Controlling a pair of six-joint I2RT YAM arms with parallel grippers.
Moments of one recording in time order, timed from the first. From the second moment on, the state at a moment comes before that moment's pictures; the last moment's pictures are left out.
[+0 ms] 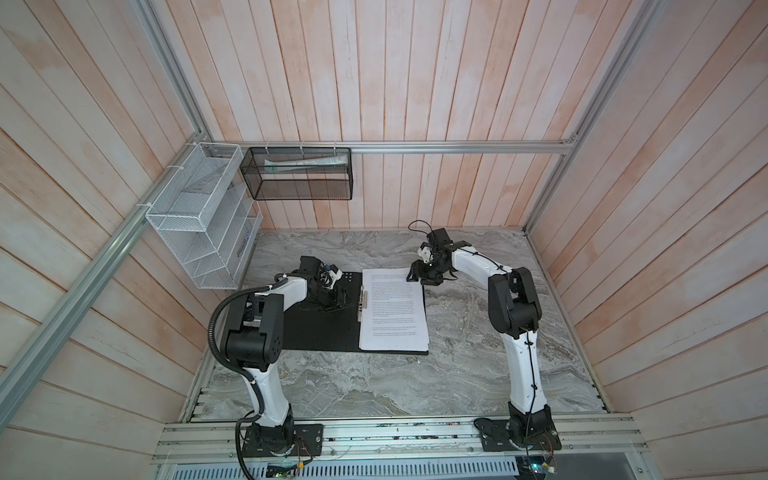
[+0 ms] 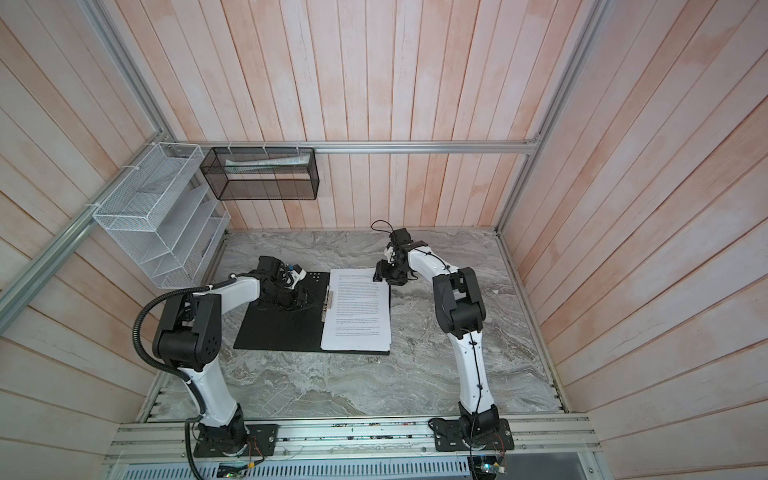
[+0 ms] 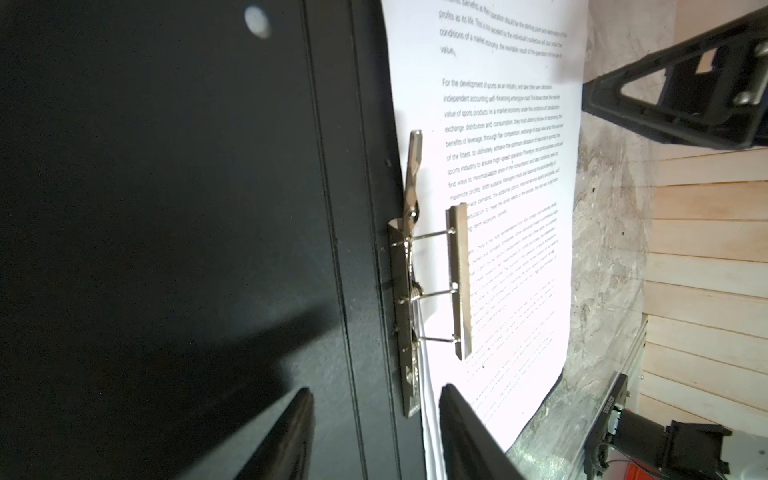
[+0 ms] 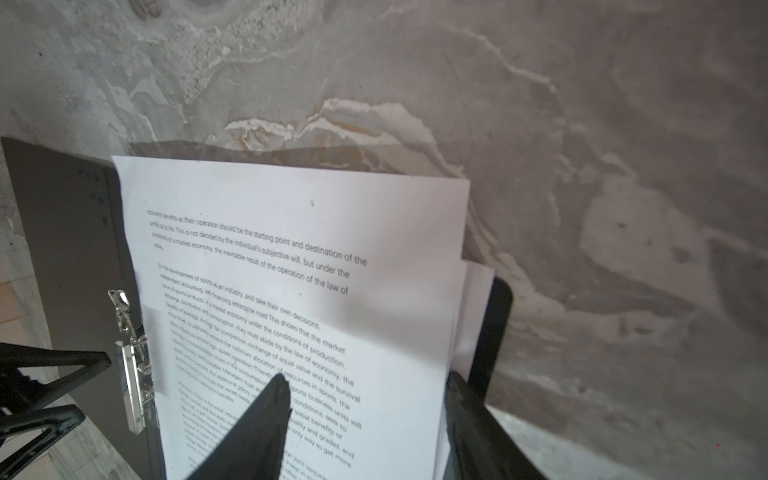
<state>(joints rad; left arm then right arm) -0.11 1.89 1.16 -0.48 0.66 -0.11 0.38 2.30 1.84 -0.72 -0.39 0.38</state>
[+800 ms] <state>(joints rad) -0.11 1.82 1.19 -0.54 0.65 -0.09 0.45 1.92 1.40 -0.65 -0.30 0.48</state>
